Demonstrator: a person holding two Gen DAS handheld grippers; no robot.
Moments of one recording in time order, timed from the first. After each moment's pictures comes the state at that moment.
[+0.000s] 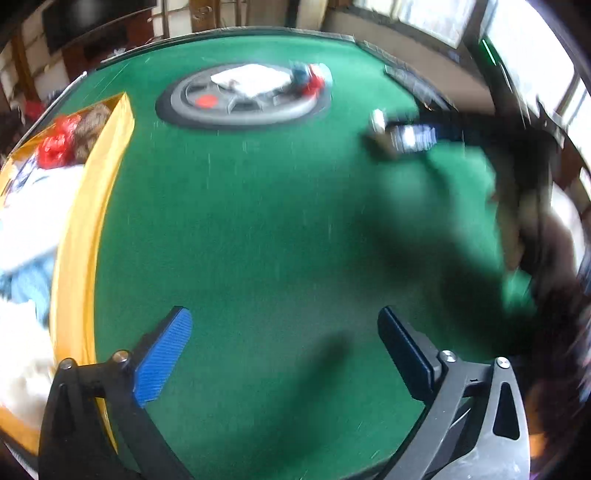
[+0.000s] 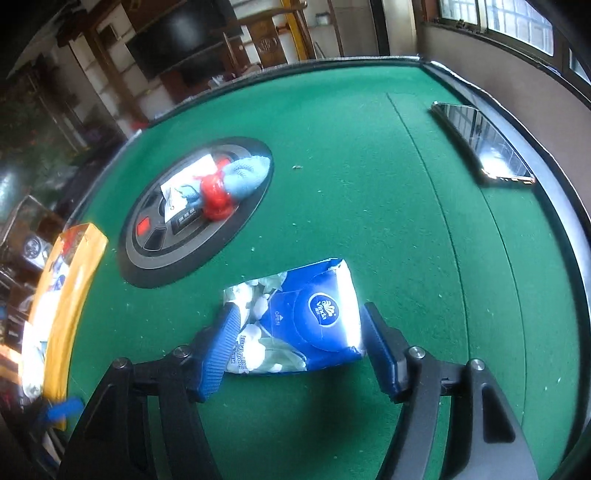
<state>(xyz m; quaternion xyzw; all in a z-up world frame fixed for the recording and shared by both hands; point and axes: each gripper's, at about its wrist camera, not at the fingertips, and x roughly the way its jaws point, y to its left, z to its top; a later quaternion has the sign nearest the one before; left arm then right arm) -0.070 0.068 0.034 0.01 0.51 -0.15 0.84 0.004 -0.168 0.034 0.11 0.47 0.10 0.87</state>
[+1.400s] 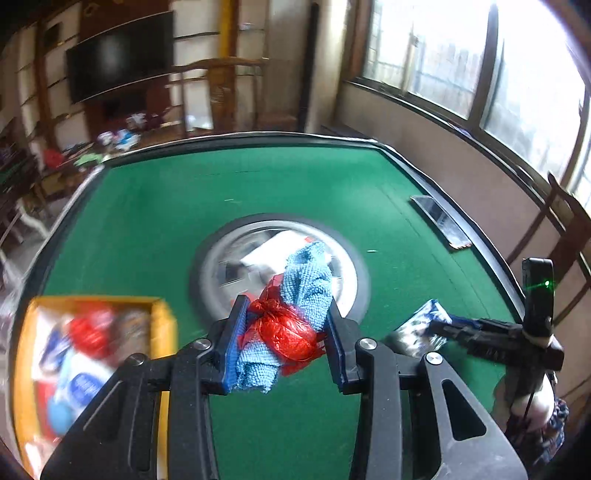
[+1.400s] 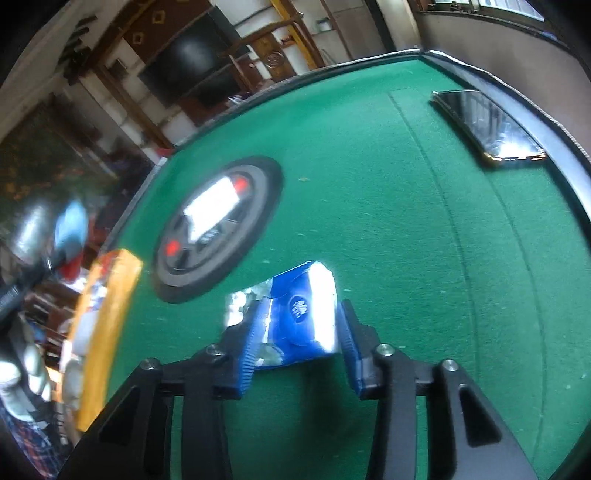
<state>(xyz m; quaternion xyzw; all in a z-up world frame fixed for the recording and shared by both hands) 0.042 0.108 0.130 0.00 0.38 -0.12 0.92 0.008 -0.187 0.030 0.19 0.45 0.16 0.86</state>
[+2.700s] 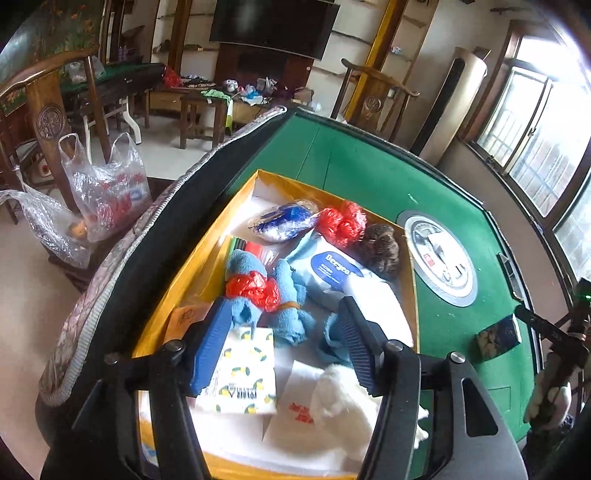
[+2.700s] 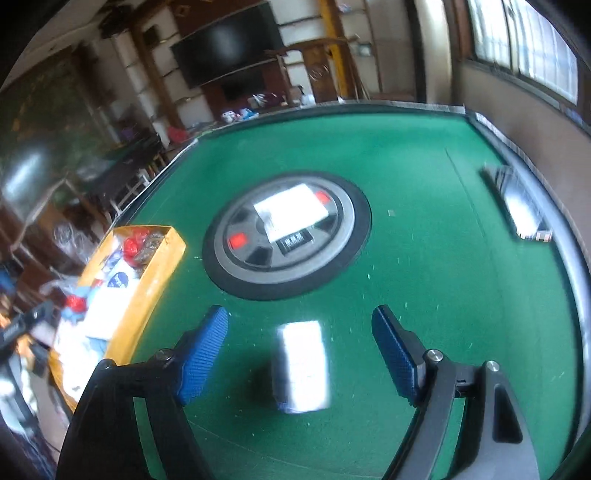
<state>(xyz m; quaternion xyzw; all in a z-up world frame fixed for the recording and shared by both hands) -0.074 0.327 0.093 -0.16 0.39 0.04 0.90 0.001 -0.074 0.073 0.09 0.43 0.14 0.88</state>
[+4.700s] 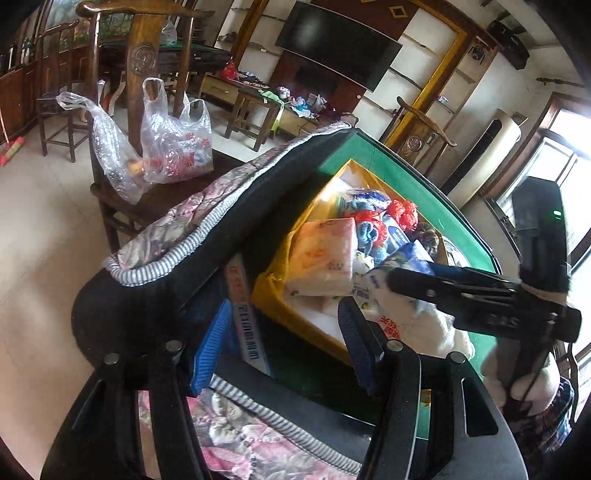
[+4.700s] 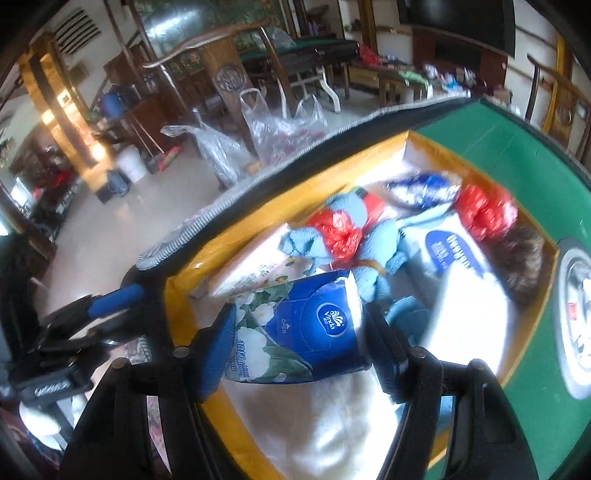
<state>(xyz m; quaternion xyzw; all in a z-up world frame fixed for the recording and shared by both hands) -0.191 0.394 0.046 -0.27 0.35 0.10 0.89 -0.074 0.275 0.065 -0.13 0.47 0.43 0.76</state>
